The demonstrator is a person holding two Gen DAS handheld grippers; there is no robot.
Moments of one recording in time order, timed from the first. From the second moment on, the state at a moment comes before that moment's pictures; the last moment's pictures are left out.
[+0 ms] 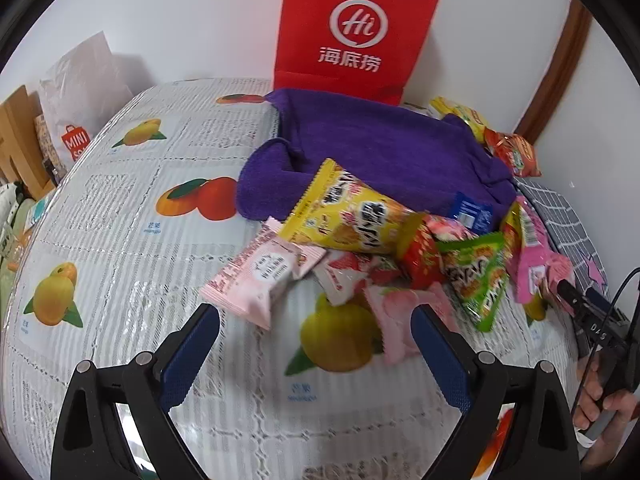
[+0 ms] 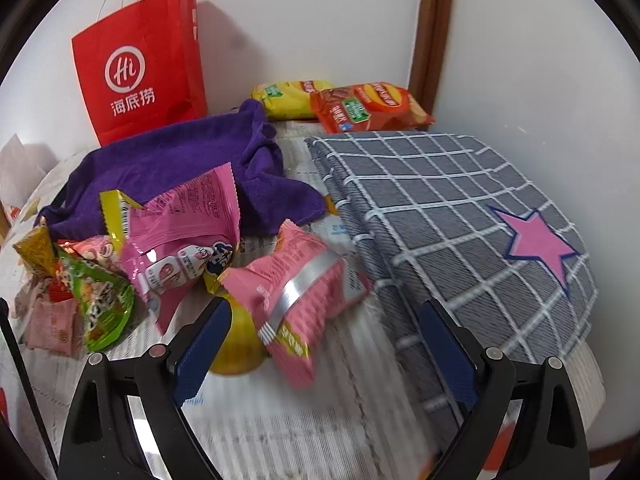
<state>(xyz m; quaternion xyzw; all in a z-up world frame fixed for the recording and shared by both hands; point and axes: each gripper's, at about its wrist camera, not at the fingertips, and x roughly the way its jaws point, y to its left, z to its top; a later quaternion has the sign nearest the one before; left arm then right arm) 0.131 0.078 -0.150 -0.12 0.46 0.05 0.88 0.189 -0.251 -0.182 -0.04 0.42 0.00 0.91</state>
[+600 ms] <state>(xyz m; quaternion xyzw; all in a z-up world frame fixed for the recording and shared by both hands) 0.200 0.063 -0.157 -0.09 0.45 0.05 0.89 0.215 -0.257 -0.201 0.02 0.44 0.01 0.90</state>
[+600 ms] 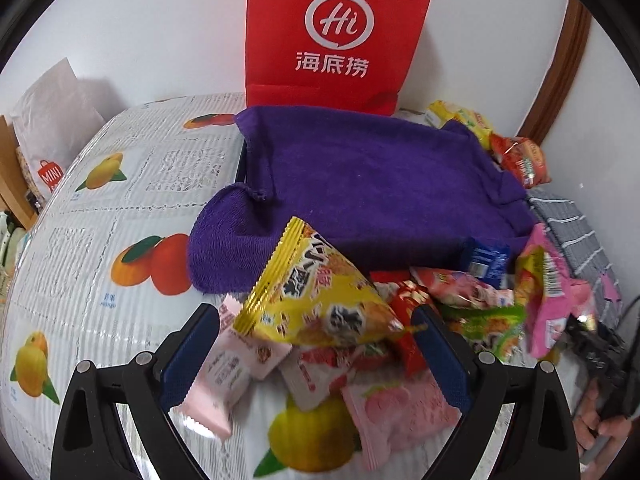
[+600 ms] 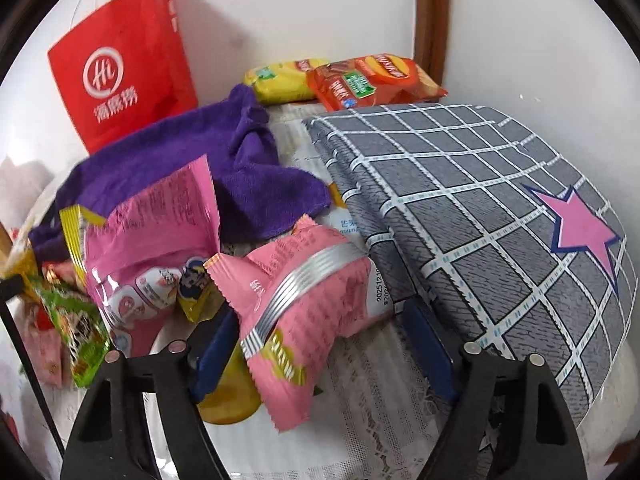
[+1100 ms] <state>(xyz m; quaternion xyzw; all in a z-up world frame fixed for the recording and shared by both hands) 0.193 0.074 -0.157 -0.12 0.45 0.02 0.88 0.201 -0.252 -0.191 0.03 0.43 0.01 0.90</state>
